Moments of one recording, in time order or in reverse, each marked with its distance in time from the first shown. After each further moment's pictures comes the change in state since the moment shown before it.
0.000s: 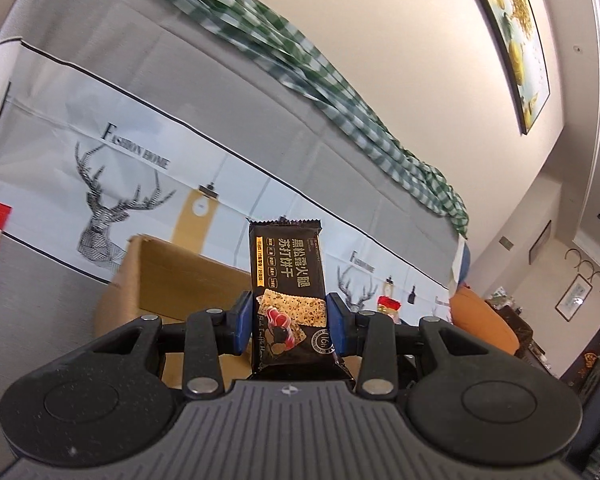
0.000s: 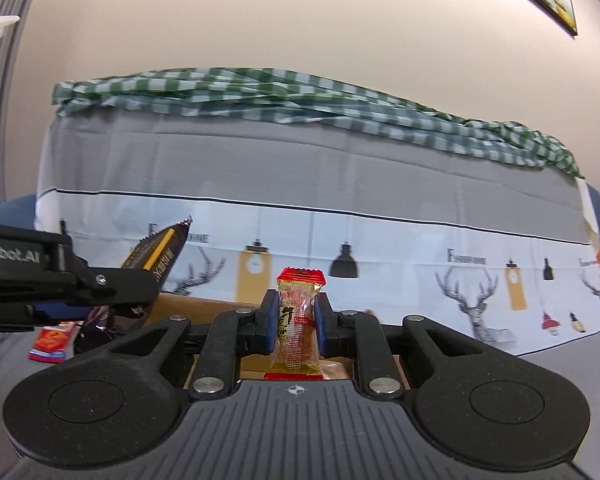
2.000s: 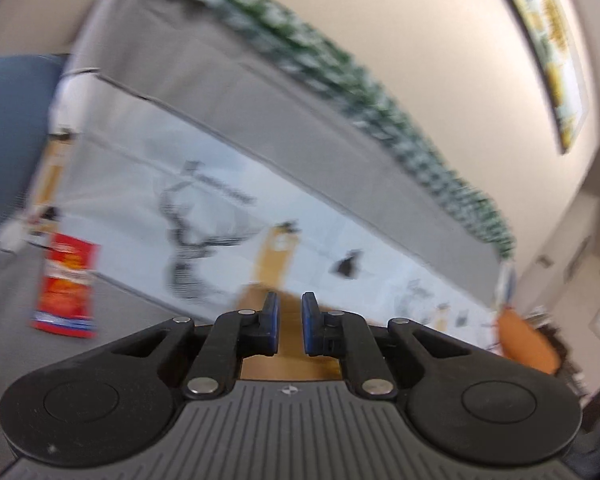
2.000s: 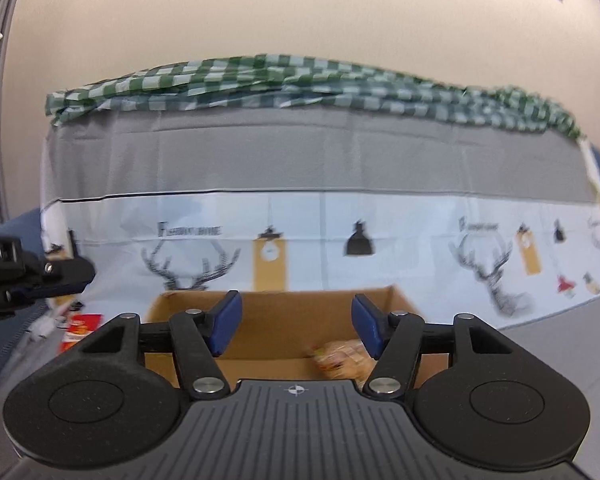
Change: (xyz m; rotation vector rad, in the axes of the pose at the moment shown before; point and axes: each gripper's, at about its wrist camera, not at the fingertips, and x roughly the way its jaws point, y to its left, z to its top) left arm -0.041 0.082 0.035 0.003 -0.054 0.178; right arm 0.005 0.013 0.002 0.116 0.056 0.041
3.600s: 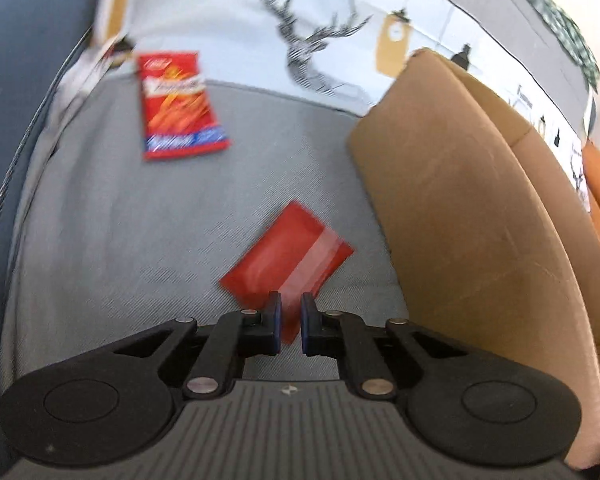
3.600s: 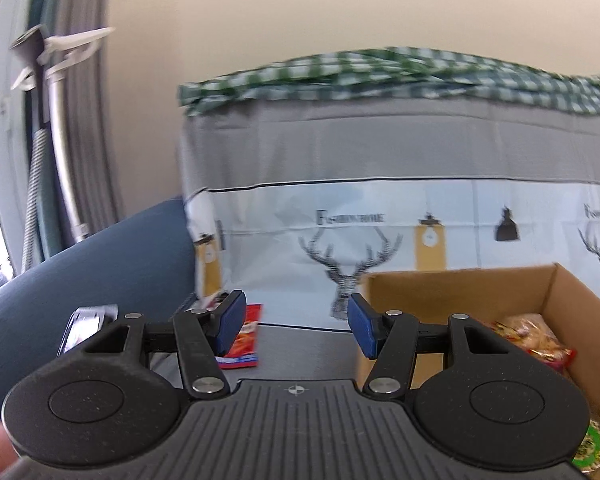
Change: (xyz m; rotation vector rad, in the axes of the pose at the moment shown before) left arm 0.038 0.102 -0.054 0.140 0.577 0.207; right arm -0.028 0.122 -0.014 -0.016 -0.001 0.306
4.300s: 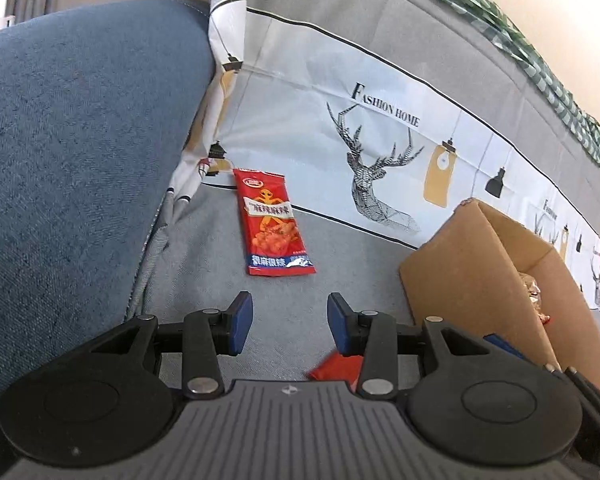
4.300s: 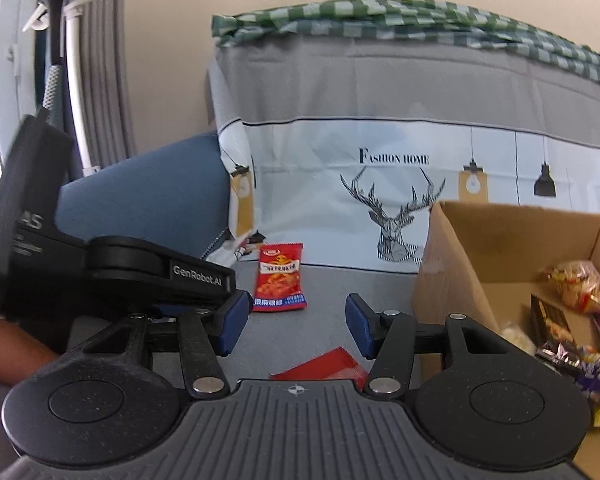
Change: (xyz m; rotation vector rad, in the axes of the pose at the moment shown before) left arm -0.066 0.034 0.012 -0.124 -0.328 0.103; right arm 0.039 0.051 -0.044 -0.017 0.119 -0.010
